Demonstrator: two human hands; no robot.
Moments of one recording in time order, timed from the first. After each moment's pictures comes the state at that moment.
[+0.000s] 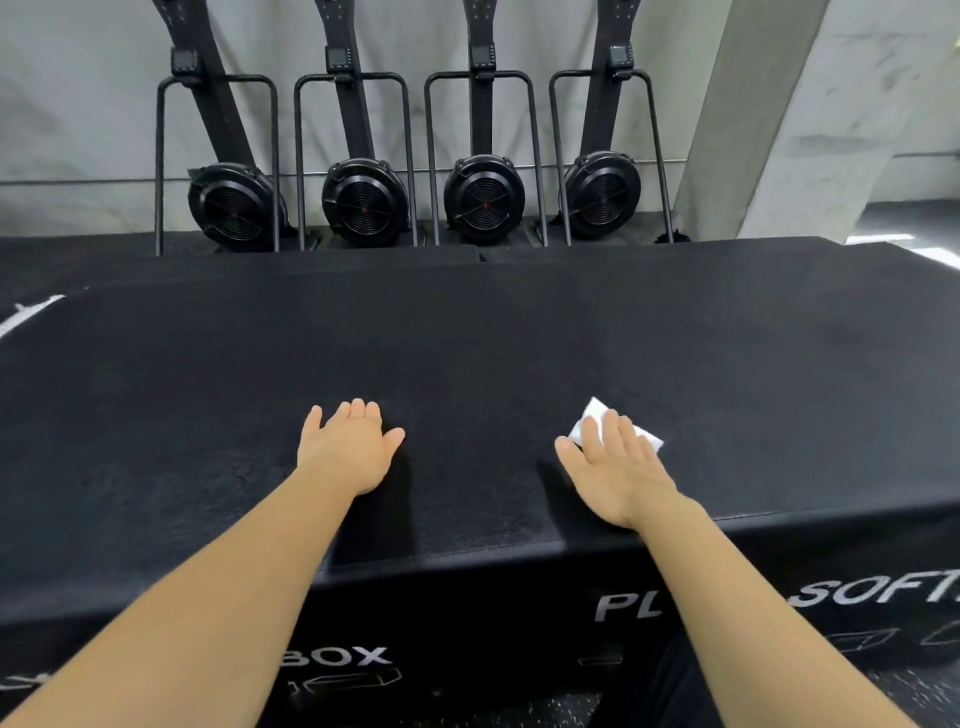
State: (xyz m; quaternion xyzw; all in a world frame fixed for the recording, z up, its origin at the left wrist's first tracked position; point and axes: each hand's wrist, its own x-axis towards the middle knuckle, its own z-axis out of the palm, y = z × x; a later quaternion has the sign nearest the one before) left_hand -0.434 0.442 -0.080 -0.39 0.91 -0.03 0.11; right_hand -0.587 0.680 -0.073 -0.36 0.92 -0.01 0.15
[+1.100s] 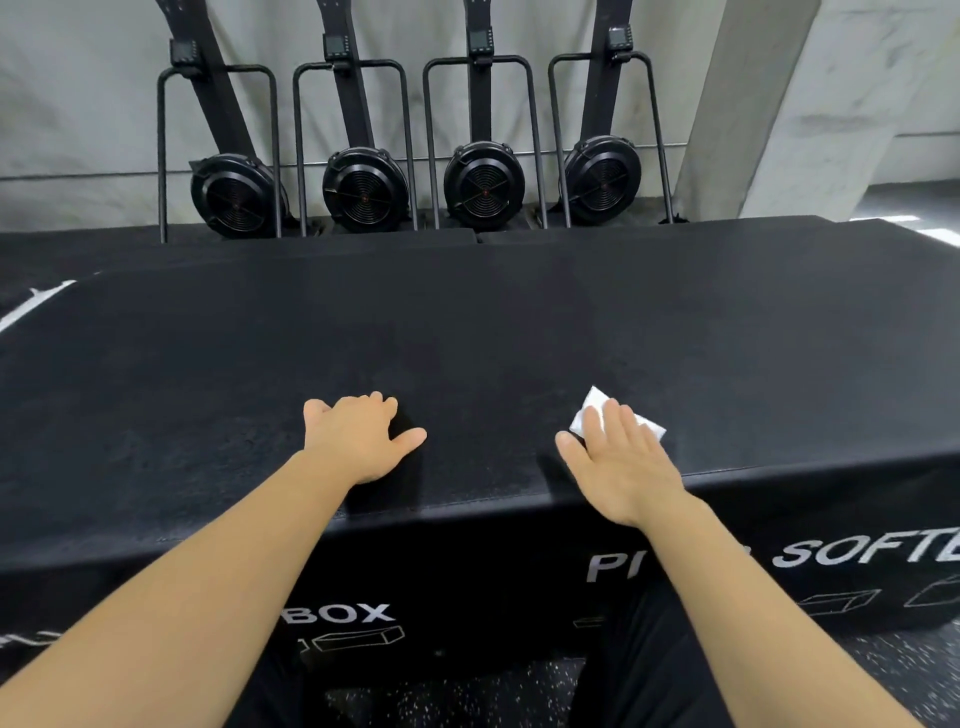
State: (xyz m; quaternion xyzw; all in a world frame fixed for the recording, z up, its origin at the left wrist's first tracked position) left_hand -0.415 0.476 -0.074 -0.36 0.93 -0.08 0.09; right_hand -0.560 0.716 -0.076 -0.35 0.93 -0.04 0.12
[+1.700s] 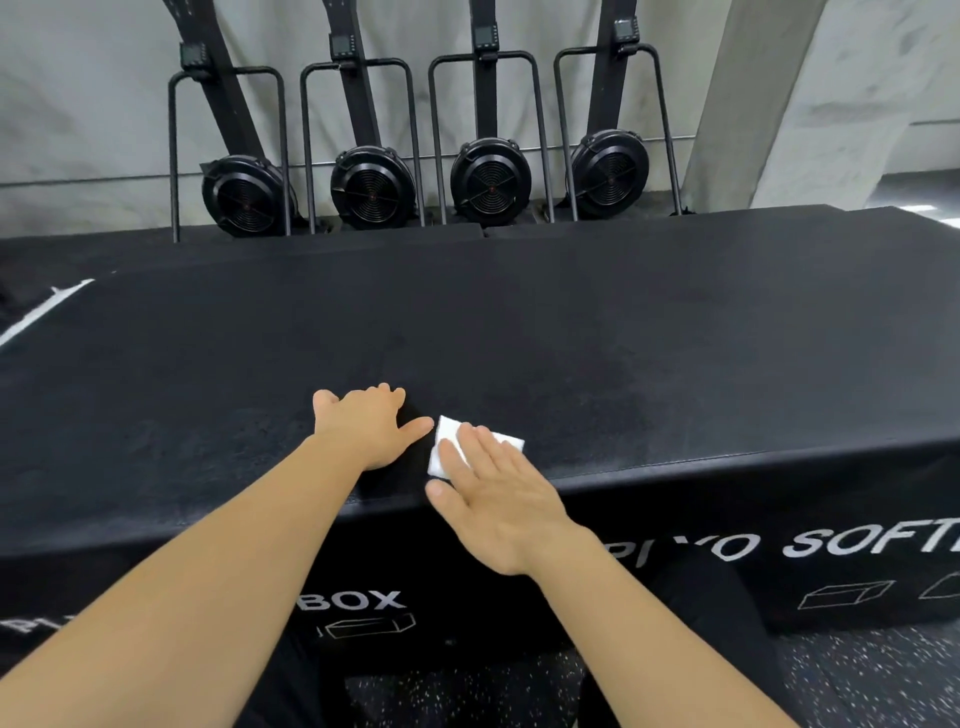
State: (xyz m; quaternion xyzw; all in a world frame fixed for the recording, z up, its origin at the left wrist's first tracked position) left_hand -0.413 0.478 -0.073 -0.36 0.92 -0.08 0.09; right_hand -0.468 0.663 -0.091 -0.53 0.82 -0.10 0.18
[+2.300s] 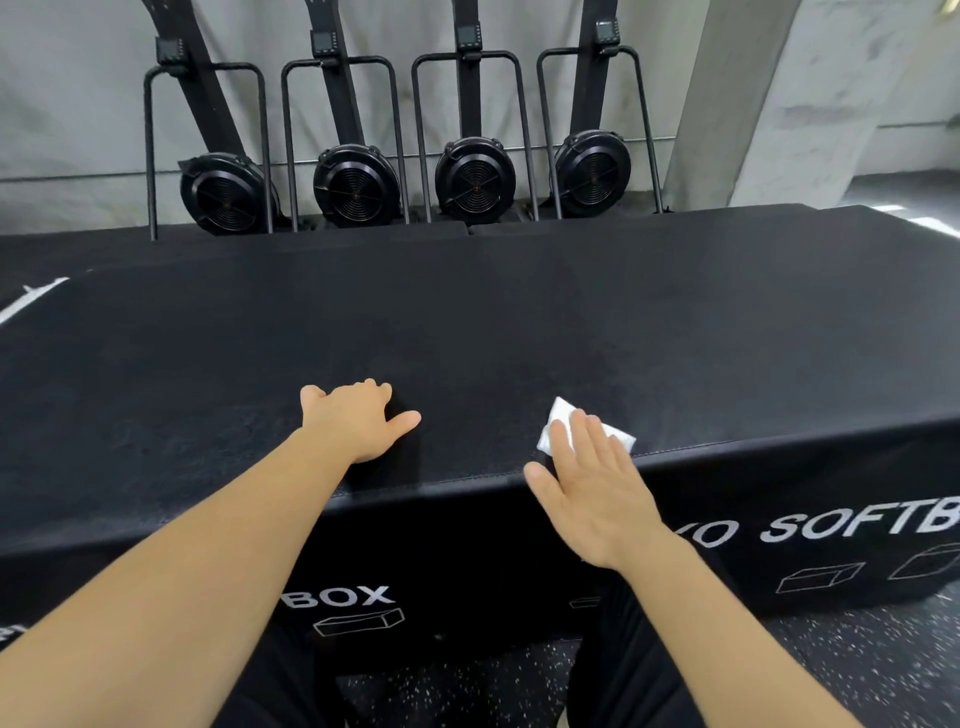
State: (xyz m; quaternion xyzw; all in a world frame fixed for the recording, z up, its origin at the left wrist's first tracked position) left_hand -0.415 0.477 -0.073 -0.37 0.92 -0.06 0.10; right_hand -0.513 0.732 -0.103 -0.40 0.90 -0.10 0.09
